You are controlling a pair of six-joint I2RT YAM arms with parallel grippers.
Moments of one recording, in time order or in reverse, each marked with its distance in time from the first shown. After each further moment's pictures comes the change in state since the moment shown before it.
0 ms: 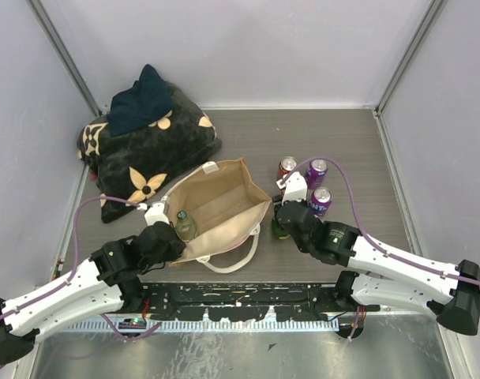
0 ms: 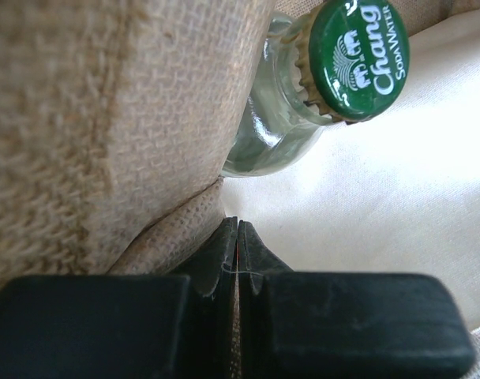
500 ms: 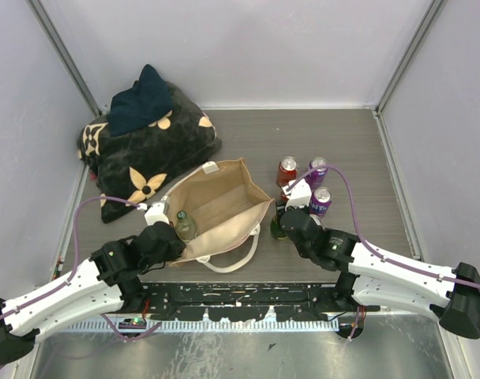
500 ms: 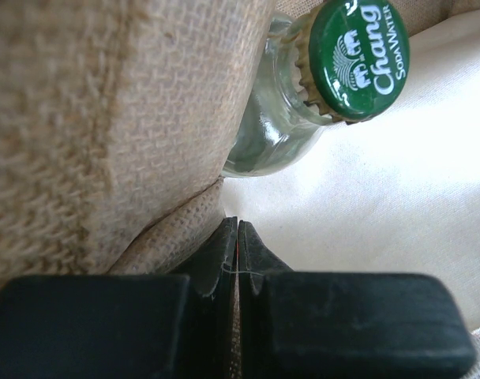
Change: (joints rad) left arm 0.000 0.001 0.000 0.000 -0.001 0.000; right arm 0.000 -0.042 -0.163 0.156 0.030 0.035
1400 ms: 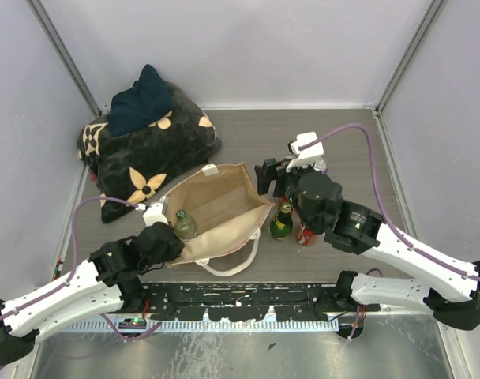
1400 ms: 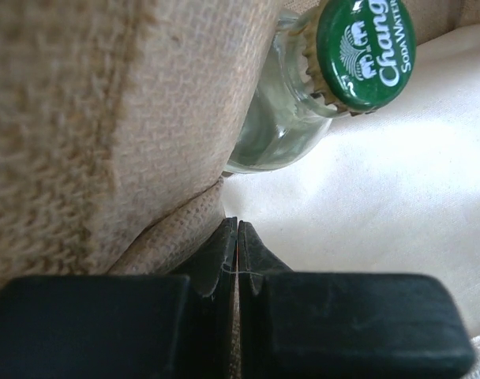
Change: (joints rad) left arm 0.000 -0.012 0.000 -0.013 -0.013 -0.003; right arm 0.019 0.085 0.493 -0.042 -0.010 -0.126
